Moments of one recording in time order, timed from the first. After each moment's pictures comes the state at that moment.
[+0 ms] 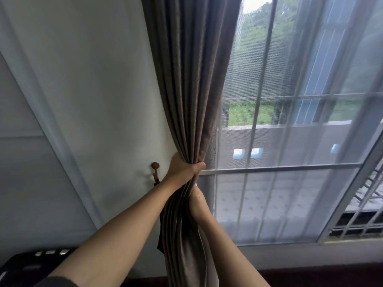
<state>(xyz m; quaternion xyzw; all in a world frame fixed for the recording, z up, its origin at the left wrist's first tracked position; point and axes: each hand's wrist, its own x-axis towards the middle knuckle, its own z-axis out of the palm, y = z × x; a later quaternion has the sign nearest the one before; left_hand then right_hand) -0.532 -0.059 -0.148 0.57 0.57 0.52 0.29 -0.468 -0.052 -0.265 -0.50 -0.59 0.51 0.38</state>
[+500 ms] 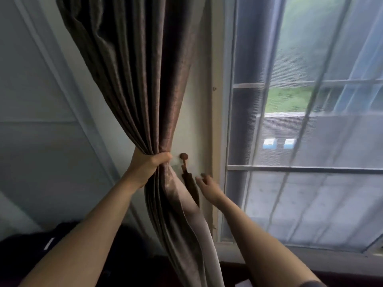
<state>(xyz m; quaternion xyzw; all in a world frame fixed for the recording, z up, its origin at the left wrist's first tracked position) -0.672 -0.088 -0.136 0.53 0.57 0.58 0.25 -0.514 0.008 -0.281 -0.51 -0.67 0.49 0.23</state>
